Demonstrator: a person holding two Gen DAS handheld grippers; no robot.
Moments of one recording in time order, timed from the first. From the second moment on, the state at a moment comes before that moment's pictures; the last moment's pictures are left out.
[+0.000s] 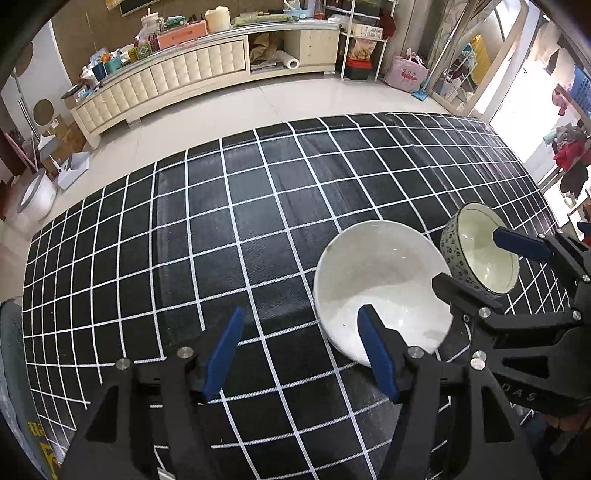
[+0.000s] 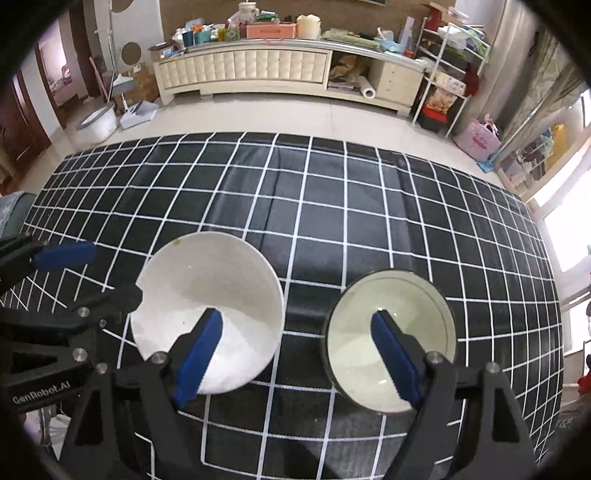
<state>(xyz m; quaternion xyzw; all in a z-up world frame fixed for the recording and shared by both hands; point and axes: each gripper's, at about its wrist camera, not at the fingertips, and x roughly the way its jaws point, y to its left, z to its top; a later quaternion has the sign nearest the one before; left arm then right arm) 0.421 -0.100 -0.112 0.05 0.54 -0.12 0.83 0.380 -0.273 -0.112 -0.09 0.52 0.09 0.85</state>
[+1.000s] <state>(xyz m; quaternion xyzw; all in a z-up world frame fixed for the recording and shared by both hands) 0.436 -0.124 -0.147 0.07 0.58 -0.15 0.80 0.385 -0.259 -0.146 -0.07 0.57 0.12 0.81</state>
